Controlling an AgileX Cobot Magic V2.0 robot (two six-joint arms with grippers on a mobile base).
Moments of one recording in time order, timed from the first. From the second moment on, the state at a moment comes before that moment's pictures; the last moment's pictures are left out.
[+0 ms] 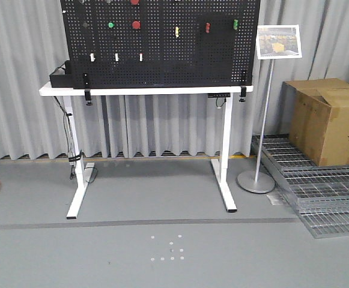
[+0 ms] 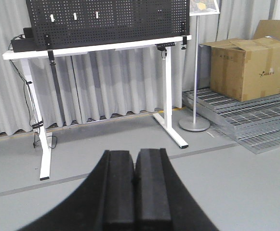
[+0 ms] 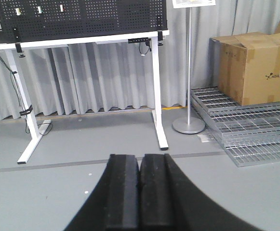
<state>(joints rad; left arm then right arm) -0.23 -0.01 0.03 -0.09 0.10 0.13 0.01 0.00 0.03 -0.03 0.14 0.09</state>
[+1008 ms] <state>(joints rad) -0.23 -0.01 0.03 -0.09 0.10 0.13 0.01 0.00 0.03 -0.03 0.14 0.09</state>
